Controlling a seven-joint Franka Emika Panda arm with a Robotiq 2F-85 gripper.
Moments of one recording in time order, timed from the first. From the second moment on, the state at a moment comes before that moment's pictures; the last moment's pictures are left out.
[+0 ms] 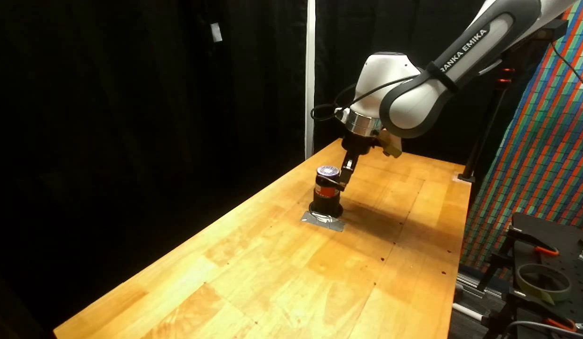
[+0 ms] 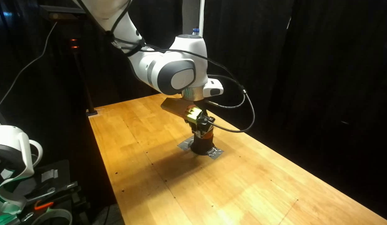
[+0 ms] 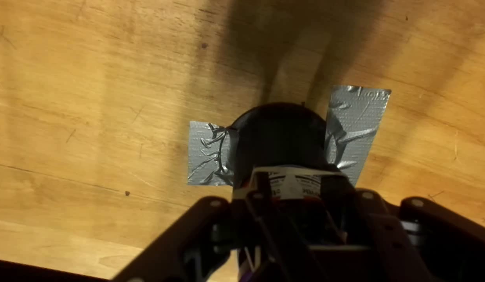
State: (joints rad) arm 0.04 0.41 0.10 -2.09 -0.05 2.72 -0.20
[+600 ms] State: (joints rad) arm -0.23 0.39 0.34 -2.29 0.08 3.20 -0.40
